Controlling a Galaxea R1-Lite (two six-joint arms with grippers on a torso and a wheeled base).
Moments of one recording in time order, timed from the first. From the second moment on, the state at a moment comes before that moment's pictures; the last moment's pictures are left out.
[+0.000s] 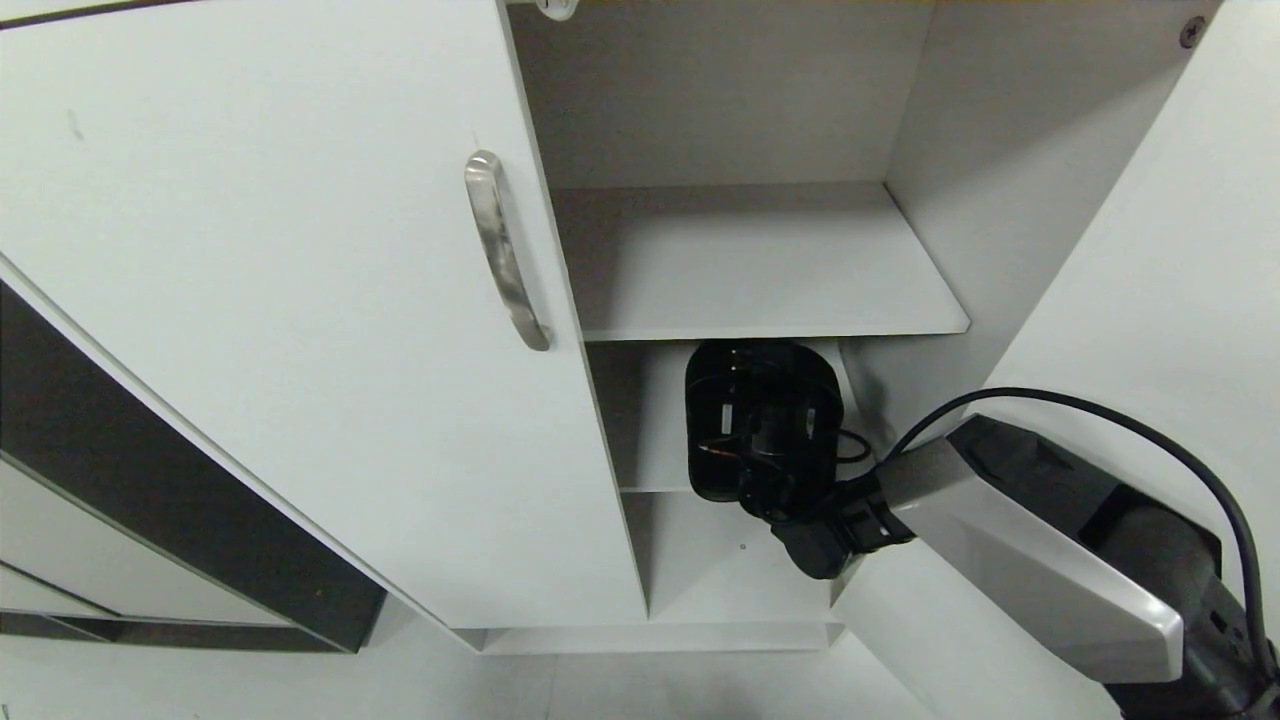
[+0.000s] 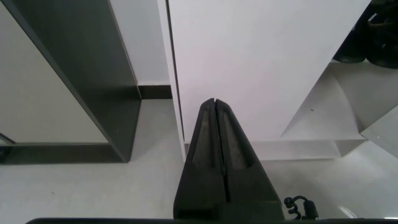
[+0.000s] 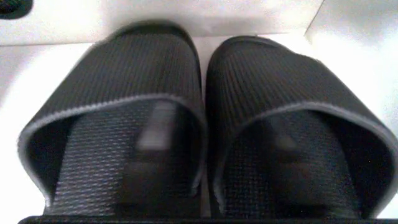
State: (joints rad) left arm 0.00 0.00 0.00 0.00 0.03 0.00; right arm 0.66 2.53 -1.62 -0.97 -0.78 0.00
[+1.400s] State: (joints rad) left arm 0.00 0.00 0.00 0.00 0.02 0.00; right arm 0.84 2.16 -0.83 -1.32 -0.78 -0.02
